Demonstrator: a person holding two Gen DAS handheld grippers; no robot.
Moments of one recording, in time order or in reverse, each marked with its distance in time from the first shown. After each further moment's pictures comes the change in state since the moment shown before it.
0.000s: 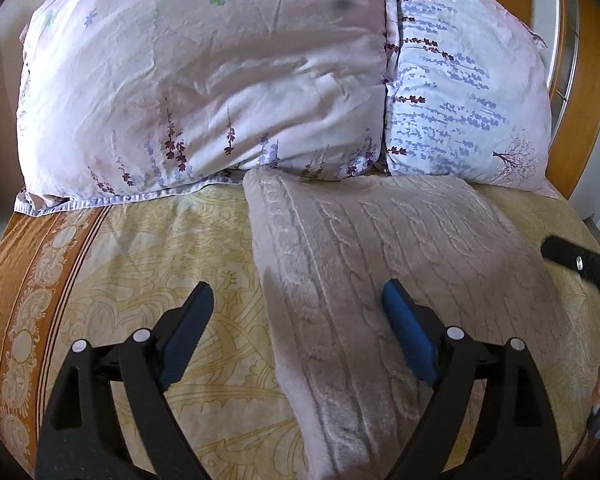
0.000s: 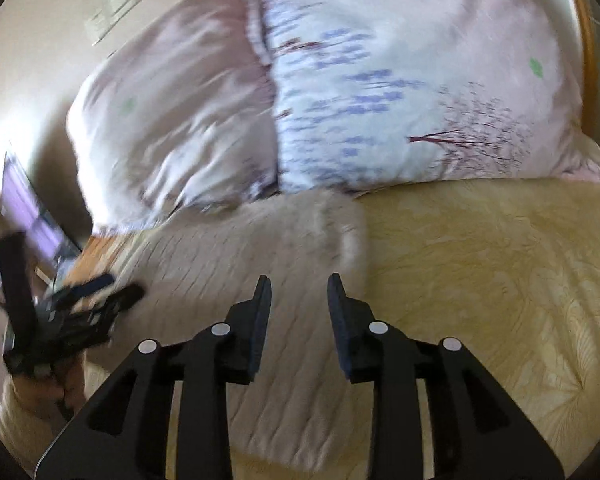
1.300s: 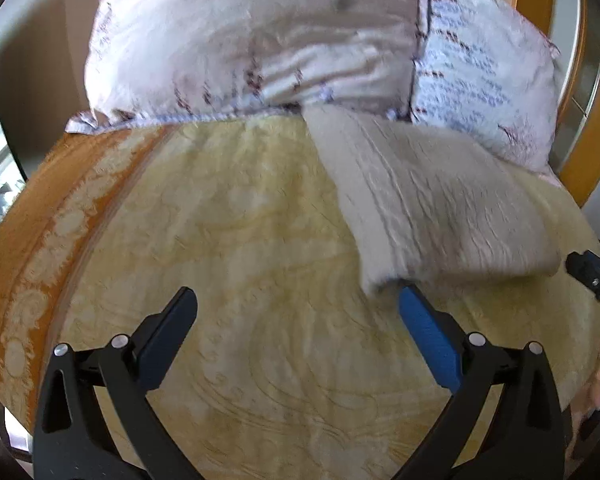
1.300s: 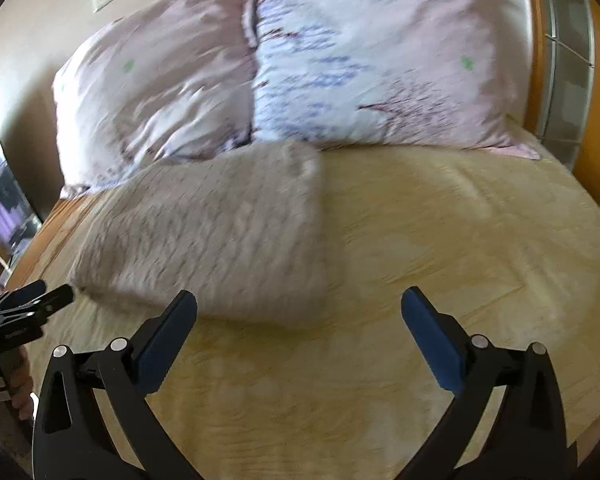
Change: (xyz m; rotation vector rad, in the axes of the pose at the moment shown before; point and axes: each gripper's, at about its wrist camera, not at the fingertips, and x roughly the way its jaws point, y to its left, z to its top) left arm -0.066 0.027 -0.079 -0.121 0.090 0.037; right arm -0.041 0.019 -0.060 -0.008 0.004 -0.196
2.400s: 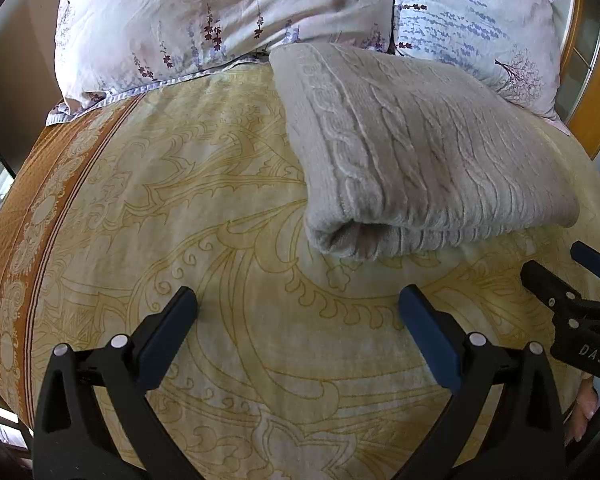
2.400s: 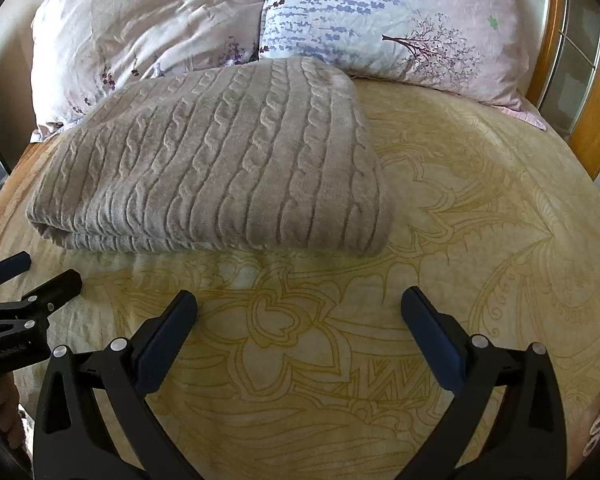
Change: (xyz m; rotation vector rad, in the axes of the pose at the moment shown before) left arm 0.026 -0.033 -0.008 0.083 0.137 0.055; right arm 0.037 0.032 -0.021 -0.045 0.170 -0.144
